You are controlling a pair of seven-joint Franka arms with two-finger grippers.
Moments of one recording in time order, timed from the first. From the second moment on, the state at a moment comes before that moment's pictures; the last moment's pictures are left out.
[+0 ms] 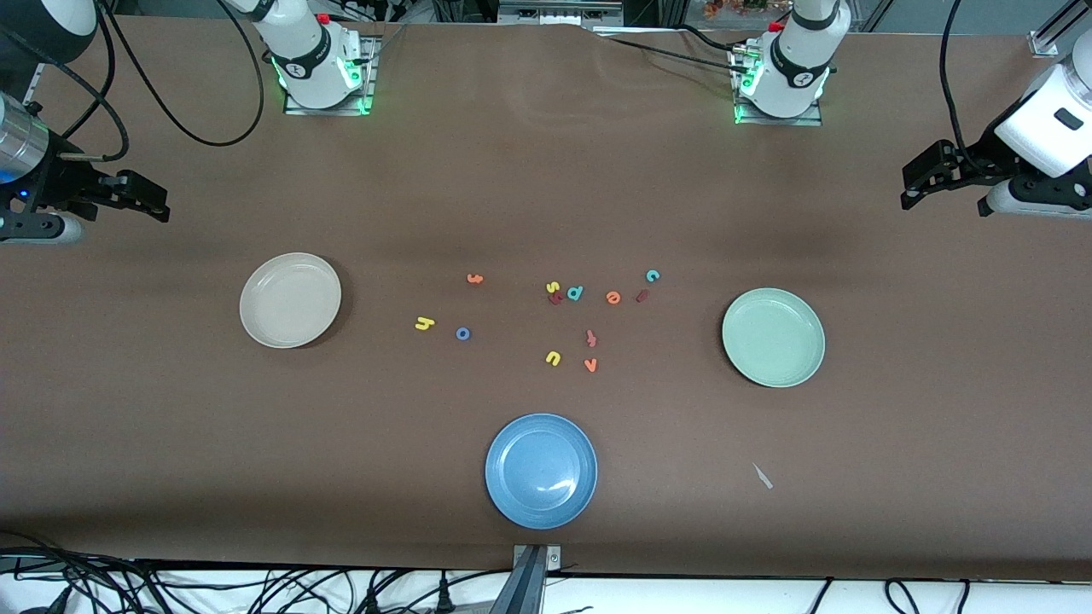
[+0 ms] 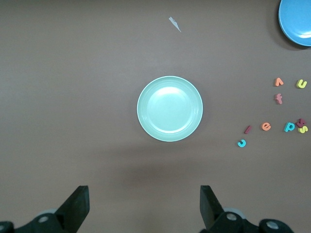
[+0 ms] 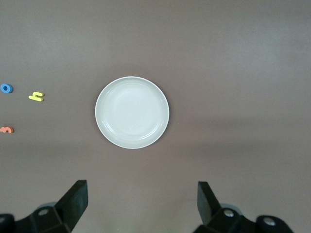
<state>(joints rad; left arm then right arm) 0.03 -0.06 -0.09 -1.66 -0.01 1.61 0.02 0.13 -0.01 -0.14 -1.73 -0.05 1.65 -0.01</state>
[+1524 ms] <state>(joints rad) 0.03 -0.06 -0.09 -1.66 -0.01 1.60 0.02 0.13 -0.01 -0.14 -1.73 -0.05 1.65 -0.01</state>
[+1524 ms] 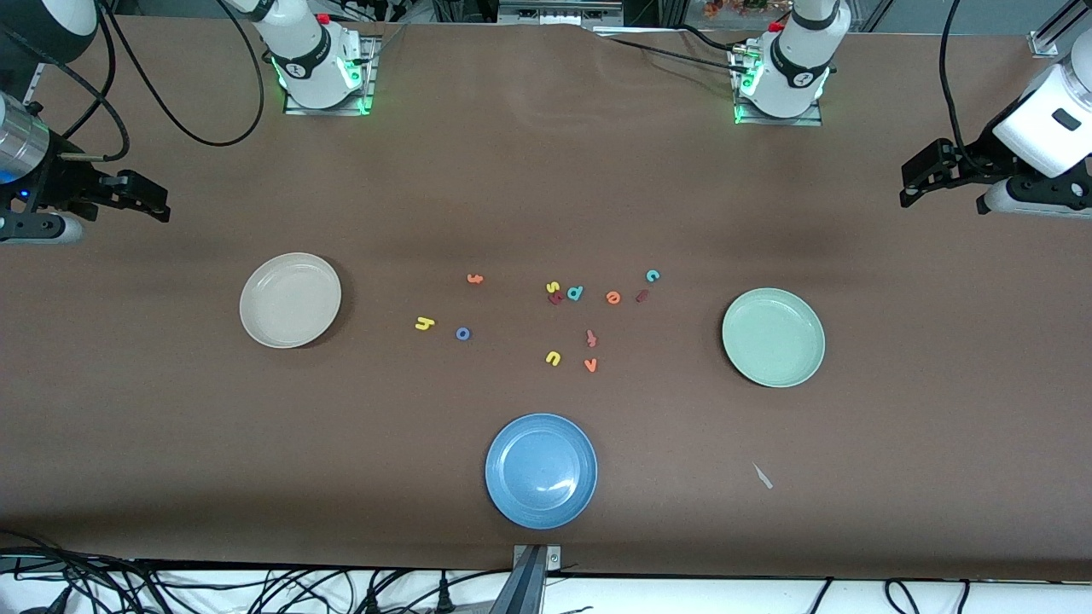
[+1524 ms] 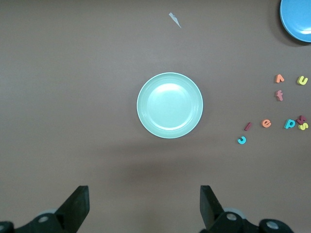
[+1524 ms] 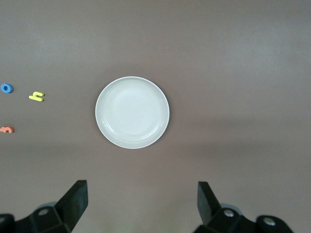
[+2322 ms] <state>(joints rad) 0.03 -0.05 -0.09 -1.66 -0.01 1.58 0.03 0.13 -0.01 -0.14 -1.73 -0.05 1.65 -0.01</state>
